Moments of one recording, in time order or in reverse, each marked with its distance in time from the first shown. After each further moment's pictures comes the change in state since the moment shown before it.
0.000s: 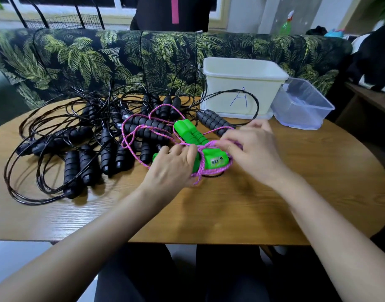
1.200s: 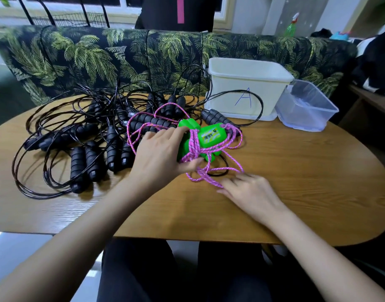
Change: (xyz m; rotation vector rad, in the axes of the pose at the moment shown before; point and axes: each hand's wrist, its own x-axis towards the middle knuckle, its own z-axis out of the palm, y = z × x) left_hand -0.006 -0.031 -0.004 -0.495 0.174 -0.246; right_hand -0.081 0.019 0.047 -0.400 -0.038 -0.429
